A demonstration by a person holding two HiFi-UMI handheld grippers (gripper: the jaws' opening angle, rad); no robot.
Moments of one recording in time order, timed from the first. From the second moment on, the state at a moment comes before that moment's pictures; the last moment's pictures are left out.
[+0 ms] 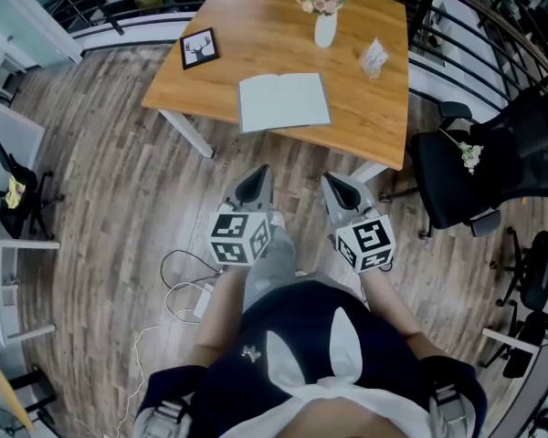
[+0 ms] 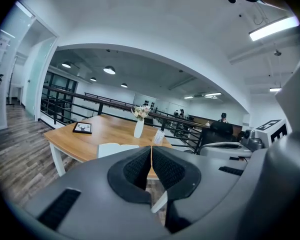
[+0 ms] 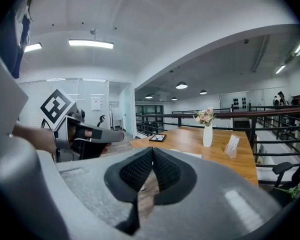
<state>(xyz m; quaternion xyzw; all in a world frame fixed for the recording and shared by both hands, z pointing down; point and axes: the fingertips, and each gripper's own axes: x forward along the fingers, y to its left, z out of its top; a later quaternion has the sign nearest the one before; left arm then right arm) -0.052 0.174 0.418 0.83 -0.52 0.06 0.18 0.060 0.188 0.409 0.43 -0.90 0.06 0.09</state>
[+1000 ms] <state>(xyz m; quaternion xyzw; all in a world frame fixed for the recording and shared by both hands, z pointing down) -0.126 -0.070 0.454 0.83 -0.50 0.06 0.25 0.007 -0.052 0.439 0.44 -0.88 0.09 0.13</state>
